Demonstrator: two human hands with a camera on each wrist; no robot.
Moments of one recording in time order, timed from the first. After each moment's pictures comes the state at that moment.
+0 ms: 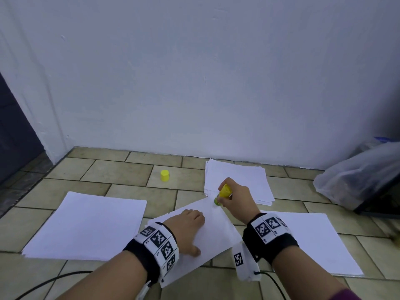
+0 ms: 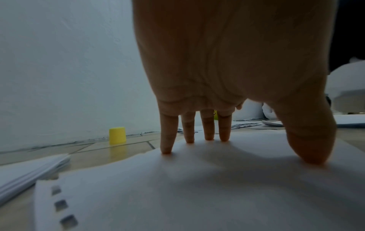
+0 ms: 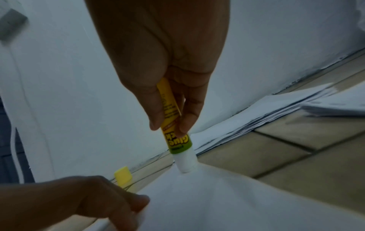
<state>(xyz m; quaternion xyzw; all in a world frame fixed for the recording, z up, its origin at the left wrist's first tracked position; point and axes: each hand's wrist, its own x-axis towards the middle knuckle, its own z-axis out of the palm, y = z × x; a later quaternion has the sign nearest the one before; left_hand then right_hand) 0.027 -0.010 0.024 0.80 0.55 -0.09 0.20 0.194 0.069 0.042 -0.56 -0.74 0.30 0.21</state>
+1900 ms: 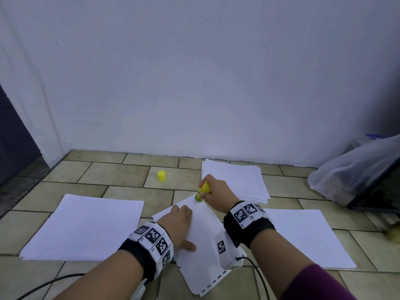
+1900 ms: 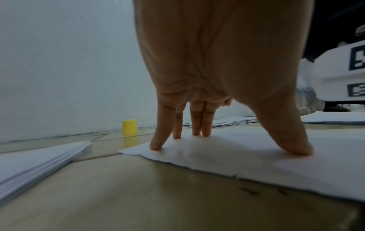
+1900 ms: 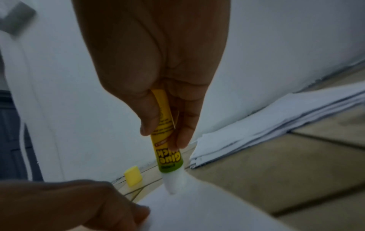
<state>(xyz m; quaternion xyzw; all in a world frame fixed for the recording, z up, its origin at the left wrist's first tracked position) 0.027 -0.011 0.024 0.75 0.63 -0.12 0.17 0.161 0.068 0.058 -0.53 -0.78 0.32 0.14</state>
